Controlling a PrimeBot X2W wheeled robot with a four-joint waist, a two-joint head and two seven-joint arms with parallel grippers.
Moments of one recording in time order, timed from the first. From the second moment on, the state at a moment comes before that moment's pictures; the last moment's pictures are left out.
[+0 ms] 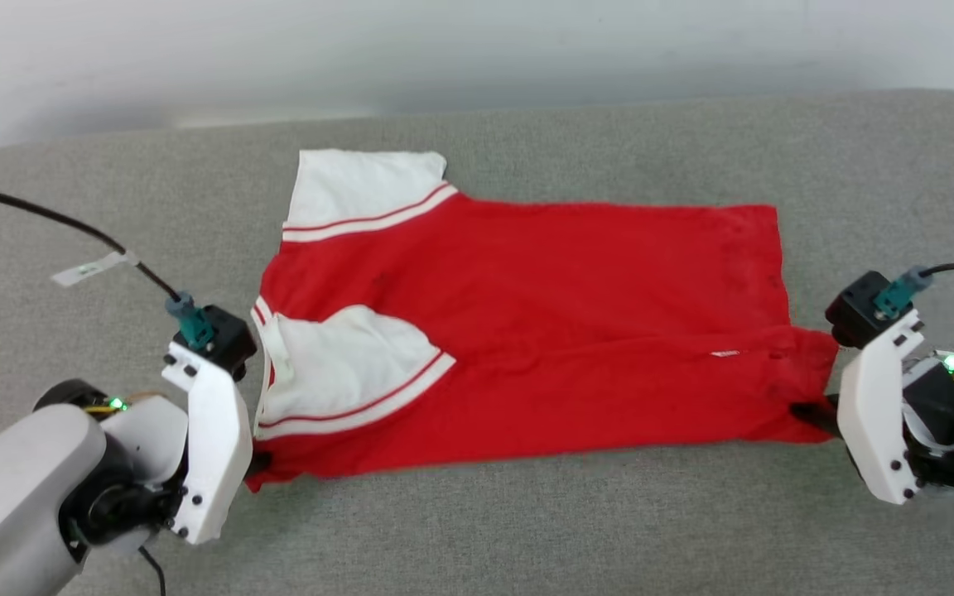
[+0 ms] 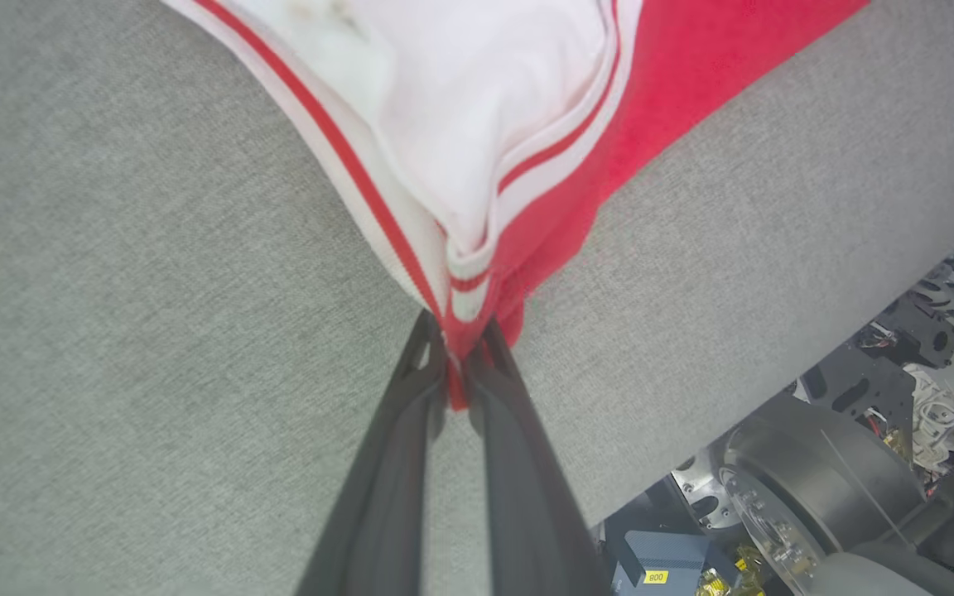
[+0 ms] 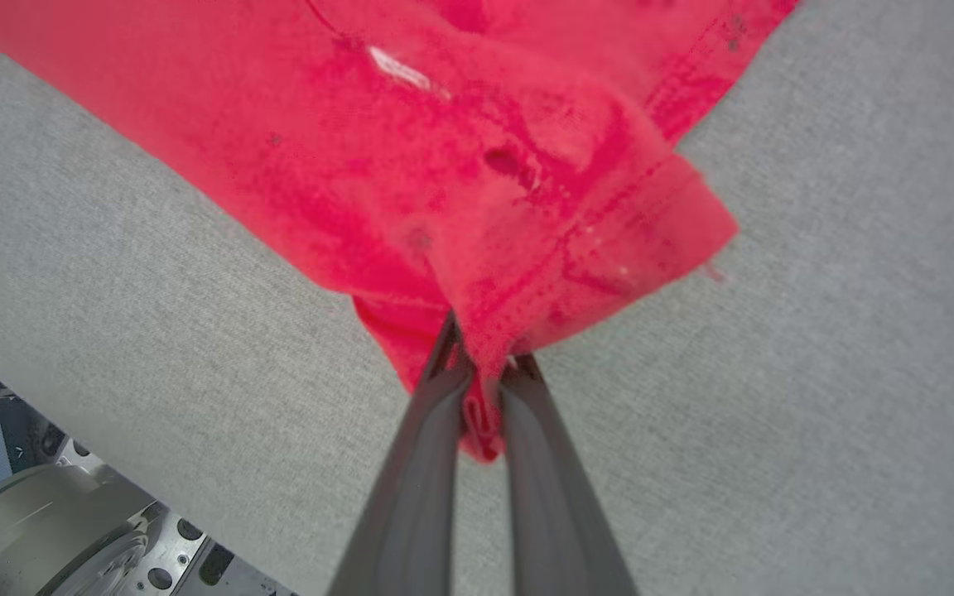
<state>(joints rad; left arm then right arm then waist) -0.68 0.87 -0.96 0.10 -1.11 -0.07 0.73 -0.73 -0.79 0.99 0.30 0.99 0.13 0.57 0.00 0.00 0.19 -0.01</state>
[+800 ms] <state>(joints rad) -0.44 0.93 -1.02 0.02 -1.14 -0.01 0.64 -0.45 -0.86 0.92 0.26 1.05 0.13 0.58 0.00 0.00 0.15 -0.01</state>
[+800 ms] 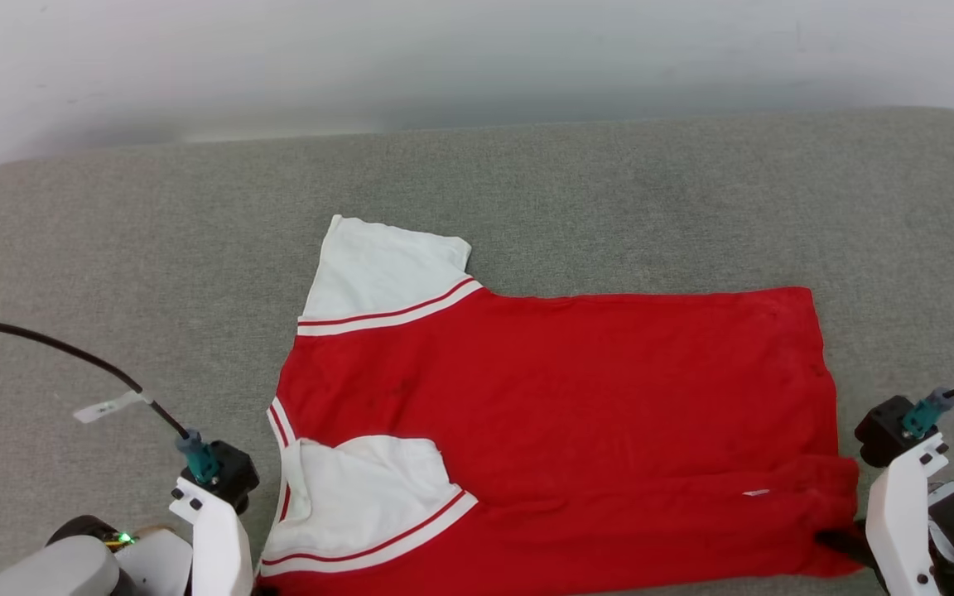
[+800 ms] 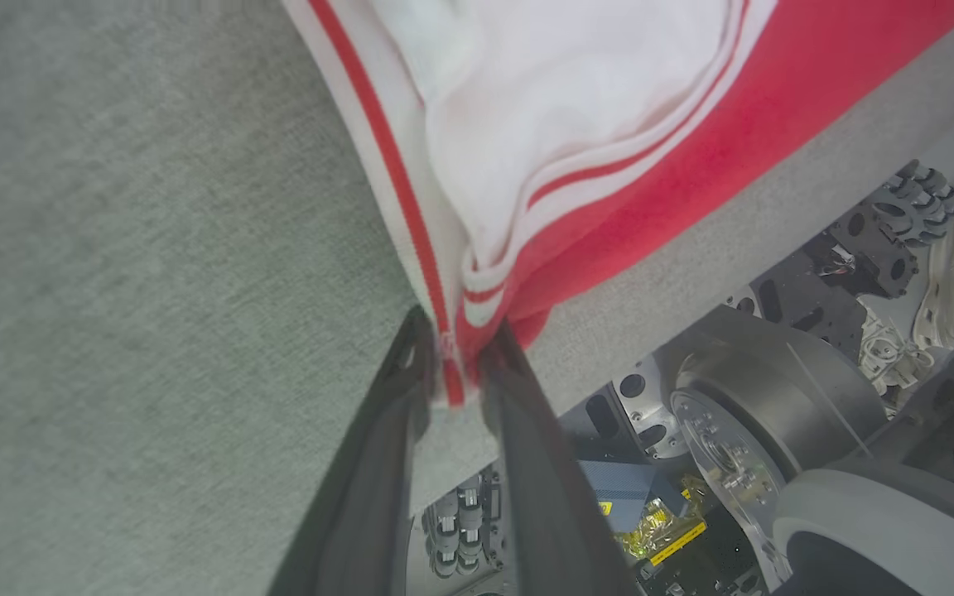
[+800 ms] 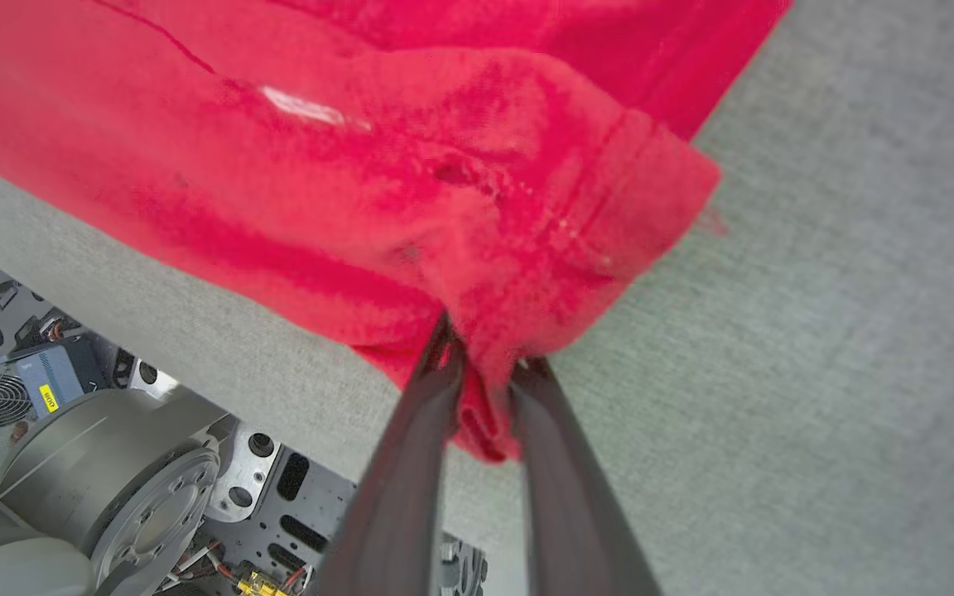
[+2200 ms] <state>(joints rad) -1.15 0.82 -0.81 0.39 -1.02 -0.04 0.77 -0.21 -0.27 0.08 -0.09 0.27 0.13 -0.26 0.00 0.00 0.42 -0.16</state>
